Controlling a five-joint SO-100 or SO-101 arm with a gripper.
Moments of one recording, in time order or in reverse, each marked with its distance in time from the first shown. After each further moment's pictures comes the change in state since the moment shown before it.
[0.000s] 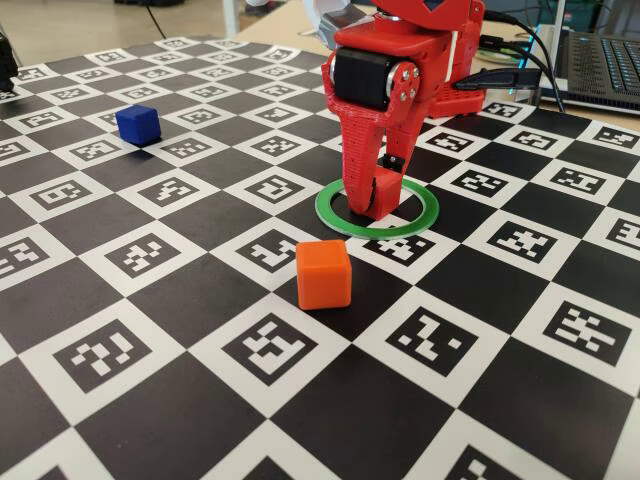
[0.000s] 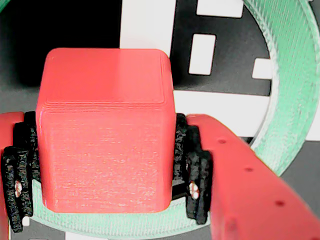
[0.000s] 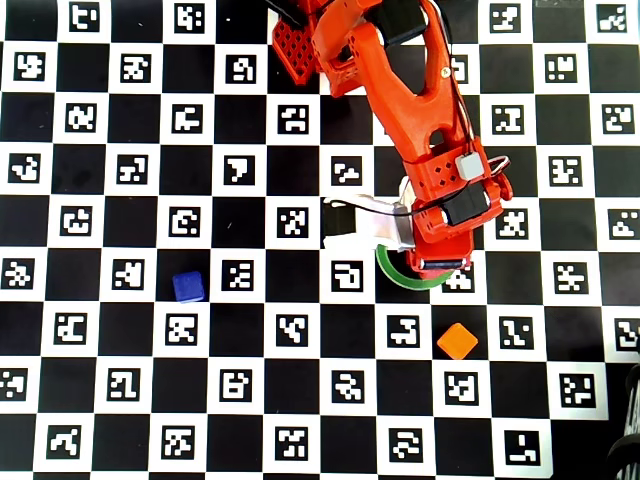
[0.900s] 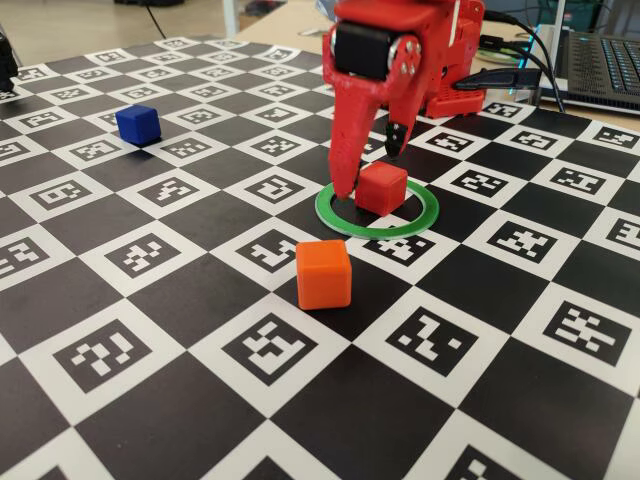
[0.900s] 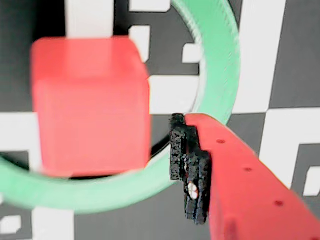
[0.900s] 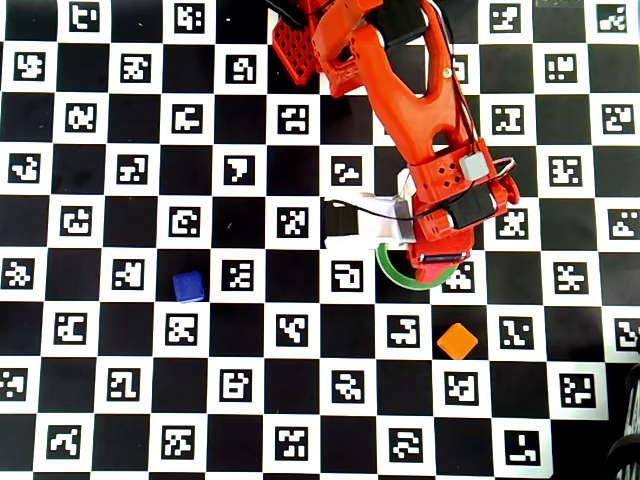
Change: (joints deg) arm 1.8 -0.4 -12.8 18.8 -1.3
